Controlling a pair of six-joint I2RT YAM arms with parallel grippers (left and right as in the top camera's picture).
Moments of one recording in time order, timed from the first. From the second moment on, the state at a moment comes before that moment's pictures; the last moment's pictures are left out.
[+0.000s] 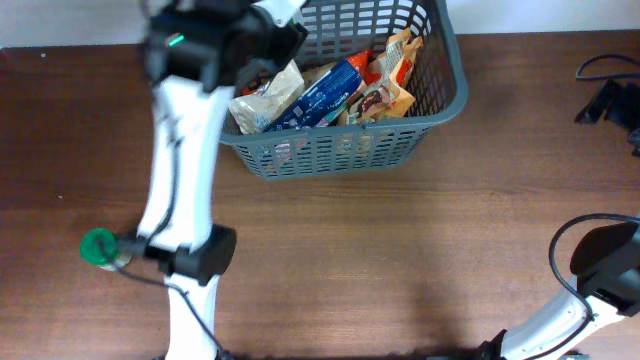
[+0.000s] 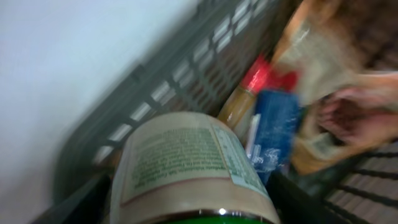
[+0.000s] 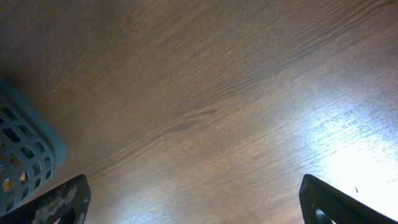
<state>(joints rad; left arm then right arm) -0.33 2.22 2.87 -1.39 0.03 0.43 -0.54 2.03 2.27 -1.60 -0.13 0.07</state>
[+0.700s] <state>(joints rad) -0.12 2.02 2.79 -1.57 -0.17 0.20 -0.54 2.03 2.27 -1.60 -0.13 0.07</state>
